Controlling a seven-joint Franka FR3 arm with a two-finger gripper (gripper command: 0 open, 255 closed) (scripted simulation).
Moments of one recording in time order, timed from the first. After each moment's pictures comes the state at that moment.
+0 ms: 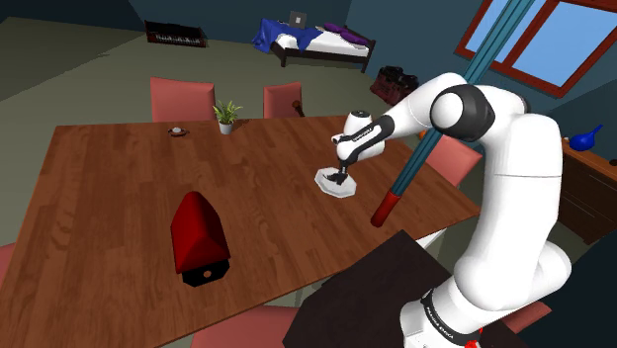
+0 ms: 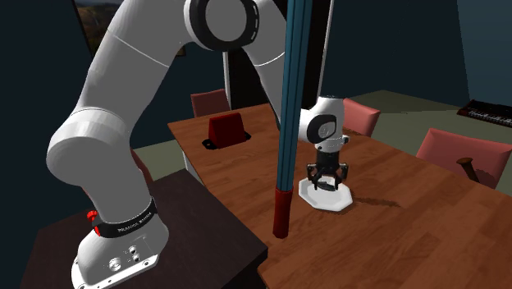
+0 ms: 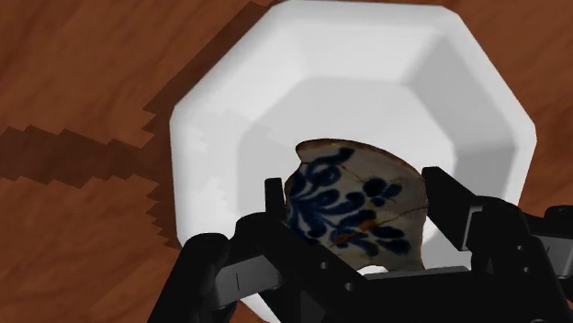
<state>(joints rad) -0.32 0.64 -0.02 -1.93 -0.22 2.61 -0.86</state>
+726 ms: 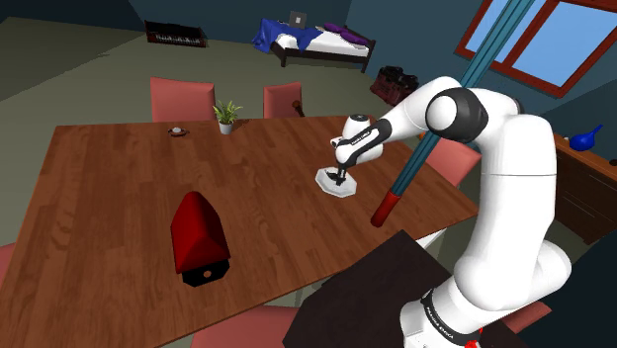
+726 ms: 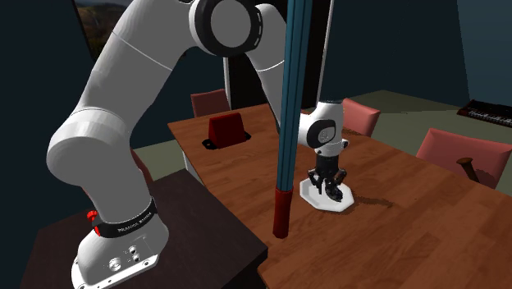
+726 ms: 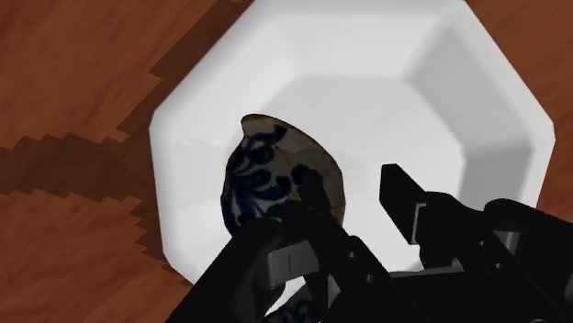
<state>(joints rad) -0.32 0.68 -0.02 -1.92 -0.22 2.63 -0.86</state>
